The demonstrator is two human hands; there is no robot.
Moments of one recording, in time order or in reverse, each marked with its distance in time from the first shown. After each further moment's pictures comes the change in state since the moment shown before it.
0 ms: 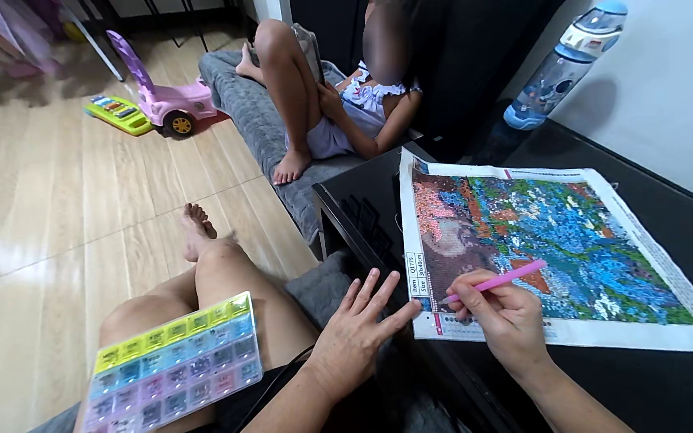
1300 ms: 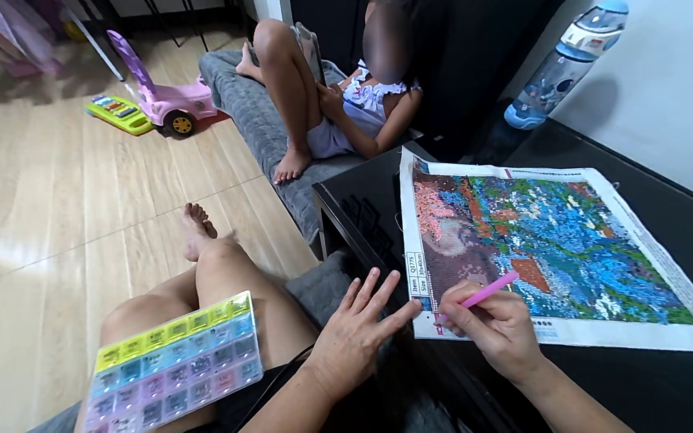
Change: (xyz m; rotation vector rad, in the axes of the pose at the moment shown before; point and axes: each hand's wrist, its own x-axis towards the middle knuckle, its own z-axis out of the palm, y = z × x) left_hand 0.000 0.000 0.000 -0.004 -0.001 -0.004; right_hand -0.002 0.002 0.000 0.061 -0.188 -0.097
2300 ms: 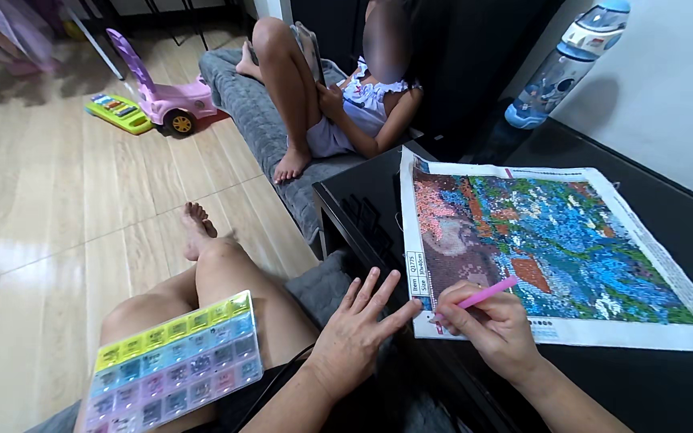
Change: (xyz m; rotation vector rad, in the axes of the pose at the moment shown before) left_hand 0.000 0.001 0.001 -0.011 0.007 -0.006; right_hand -0.001 0.002 0.001 0.015 -0.018 -0.014
